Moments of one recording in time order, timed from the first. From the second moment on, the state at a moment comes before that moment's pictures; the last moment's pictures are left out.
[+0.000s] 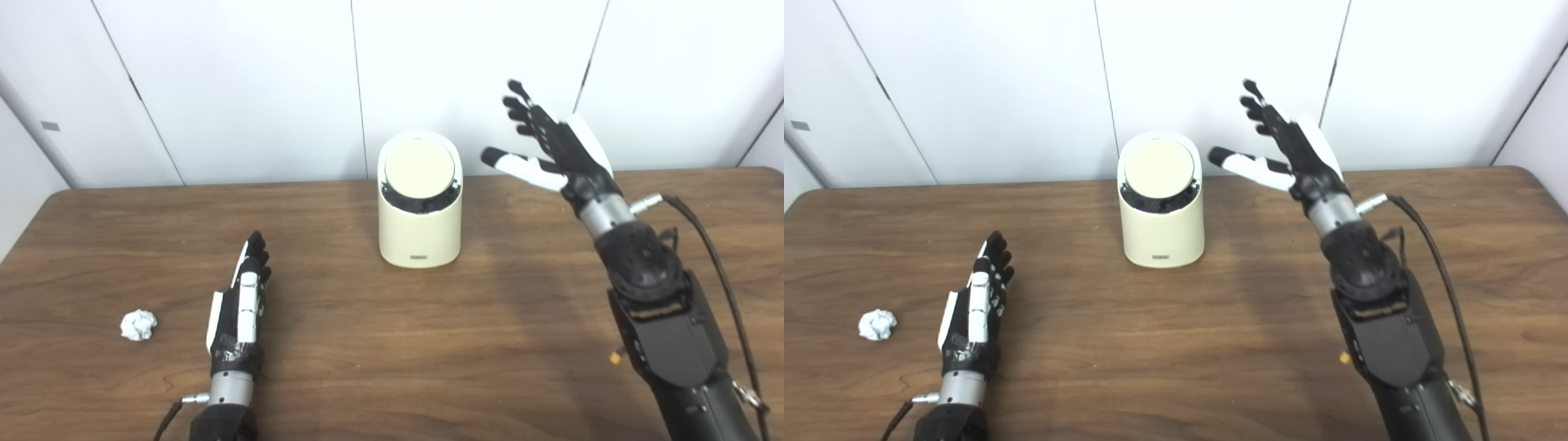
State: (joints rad) left arm -0.02 0.01 0.09 -0.02 -0.07 -0.09 0.00; right arm -0.54 -0.26 0.10 -0.08 -0.28 0.25 0.10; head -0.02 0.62
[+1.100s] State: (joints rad) left arm -0.02 -0.03 0.07 -0.02 -0.06 -0.09 0.02; right arm -0.74 -0.22 0.26 0.23 -0.50 0.23 0.12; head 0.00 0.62
